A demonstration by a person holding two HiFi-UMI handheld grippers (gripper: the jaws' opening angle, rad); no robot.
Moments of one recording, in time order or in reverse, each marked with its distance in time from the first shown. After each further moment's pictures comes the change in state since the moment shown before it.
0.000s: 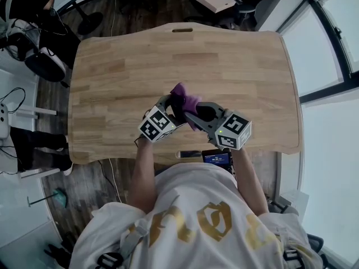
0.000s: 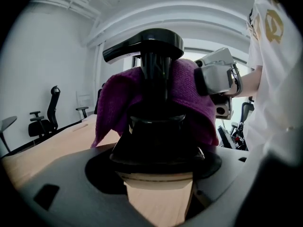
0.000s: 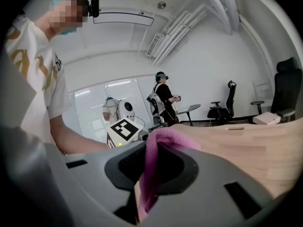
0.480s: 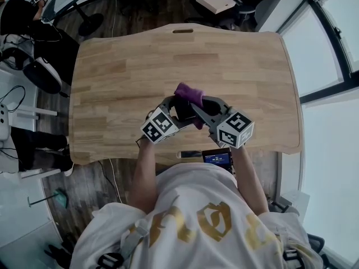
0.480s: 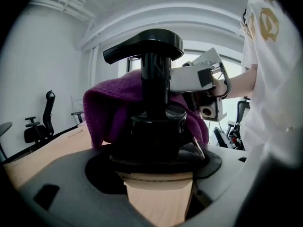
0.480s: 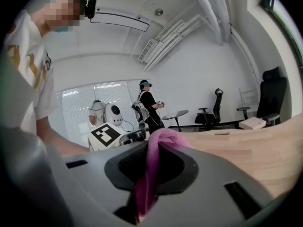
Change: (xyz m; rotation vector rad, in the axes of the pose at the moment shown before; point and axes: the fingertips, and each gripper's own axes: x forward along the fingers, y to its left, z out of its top) left arm 0.003 -0.014 0.011 0.049 -0.030 -0.036; right arm -0.010 -0.029 0.012 0.008 -0.068 -0.152
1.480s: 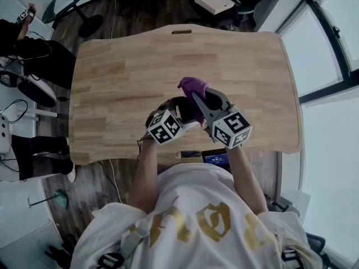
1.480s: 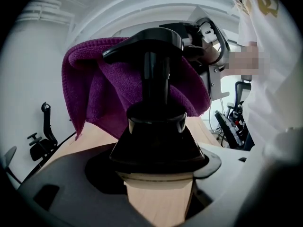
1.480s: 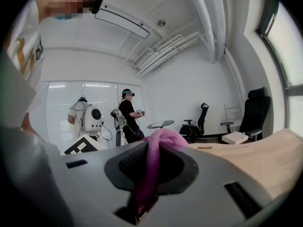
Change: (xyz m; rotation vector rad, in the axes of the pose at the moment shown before) left arm 0.016 -0.012 -0.008 0.147 0.154 0.011; right arm -0.006 -0.020 0.034 -0.069 -0.103 -0.200
